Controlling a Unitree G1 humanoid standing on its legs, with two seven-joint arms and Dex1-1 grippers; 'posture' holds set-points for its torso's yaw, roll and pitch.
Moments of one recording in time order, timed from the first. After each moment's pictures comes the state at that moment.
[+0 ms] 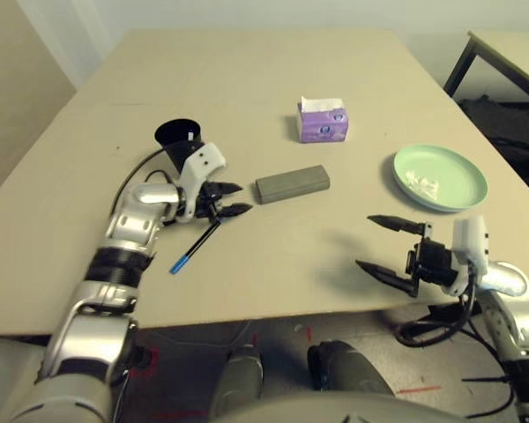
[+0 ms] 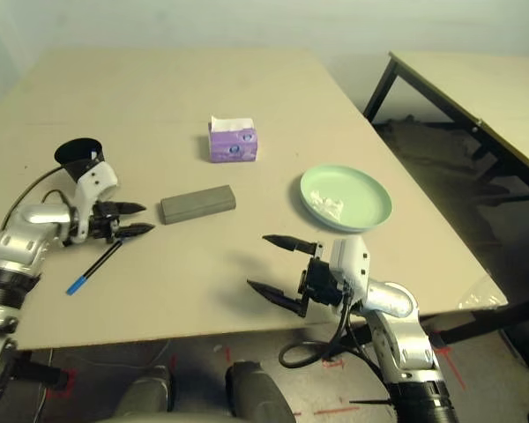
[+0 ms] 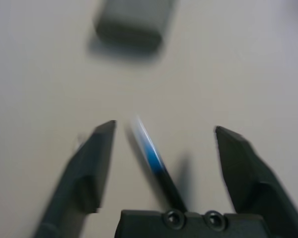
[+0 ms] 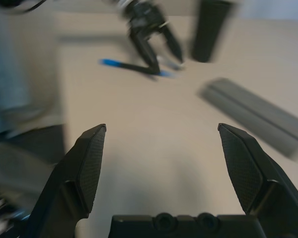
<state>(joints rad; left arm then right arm) -0.45 0.82 -0.10 0.07 -0.09 0.57 -1.21 0.00 -0.53 0.03 -0.08 0.45 -0.16 1.27</state>
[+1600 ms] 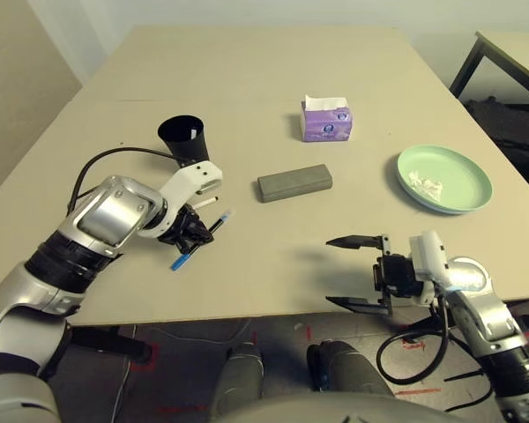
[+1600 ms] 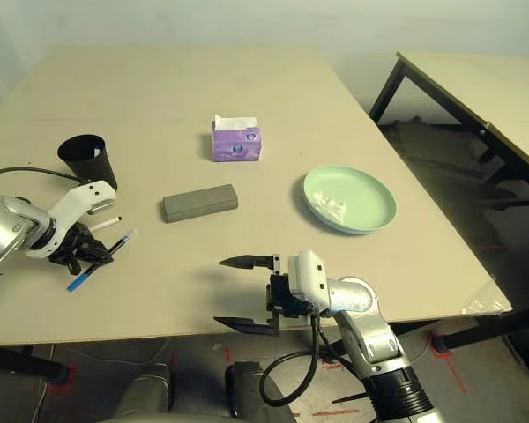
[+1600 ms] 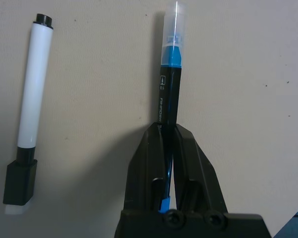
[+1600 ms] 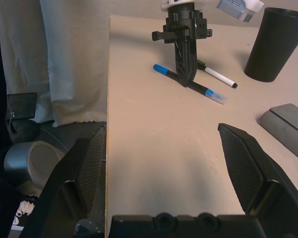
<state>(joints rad) -0.65 0.96 -0.45 -0.05 -0.17 1.16 -1.10 -0.06 -0.51 0.16 -0.09 0.43 -0.17 1.27</state>
